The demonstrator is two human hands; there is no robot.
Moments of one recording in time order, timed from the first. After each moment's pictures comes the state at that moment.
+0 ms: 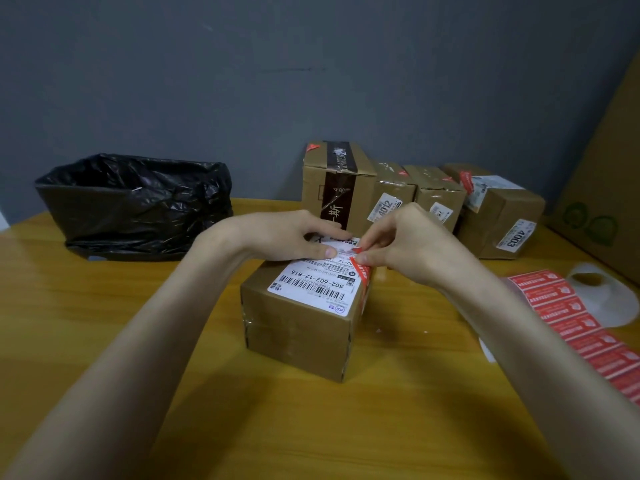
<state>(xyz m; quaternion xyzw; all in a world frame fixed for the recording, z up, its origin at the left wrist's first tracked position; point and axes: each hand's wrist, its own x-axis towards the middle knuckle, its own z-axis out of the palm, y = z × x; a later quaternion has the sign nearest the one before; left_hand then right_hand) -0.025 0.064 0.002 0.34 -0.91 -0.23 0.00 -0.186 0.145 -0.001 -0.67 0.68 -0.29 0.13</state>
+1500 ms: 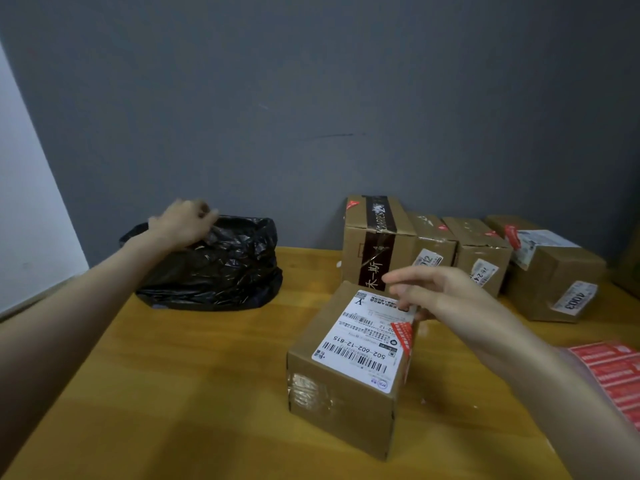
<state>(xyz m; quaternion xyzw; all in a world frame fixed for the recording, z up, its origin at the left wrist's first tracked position) 0.136 -0.032 0.036 0.69 -0.68 -0.02 0.24 -0.187 0.142 0.005 -0.61 0.58 -0.42 0.34</state>
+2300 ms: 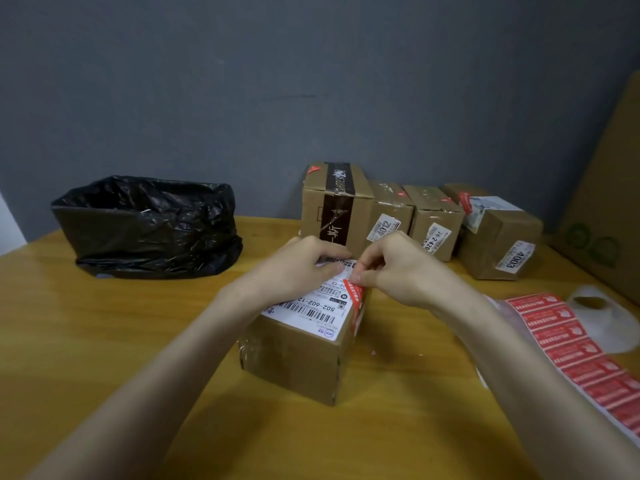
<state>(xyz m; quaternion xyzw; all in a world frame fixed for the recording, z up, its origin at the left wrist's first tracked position) -0.041 0.084 -0.017 0.38 -0.89 -0.16 0.20 -0.191 0.140 0.001 -0.70 0.64 -0.26 0.18</state>
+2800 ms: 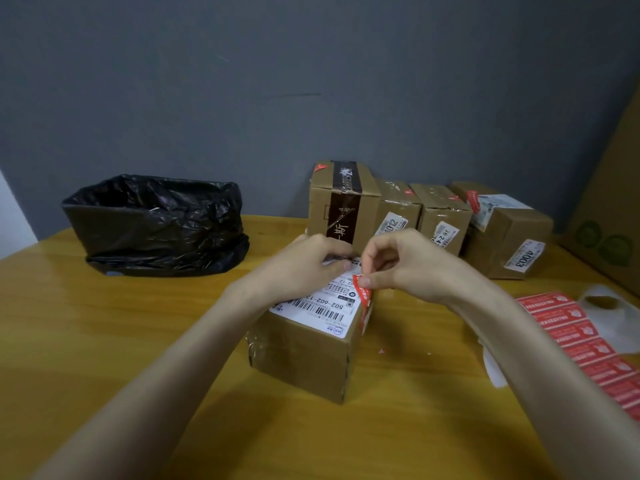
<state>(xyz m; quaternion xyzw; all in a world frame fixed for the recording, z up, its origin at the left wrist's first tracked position) -0.039 0.084 -0.016 0.36 -0.90 -0.15 0.19 -0.199 0.141 0.000 -0.72 0.59 -0.28 0.26</state>
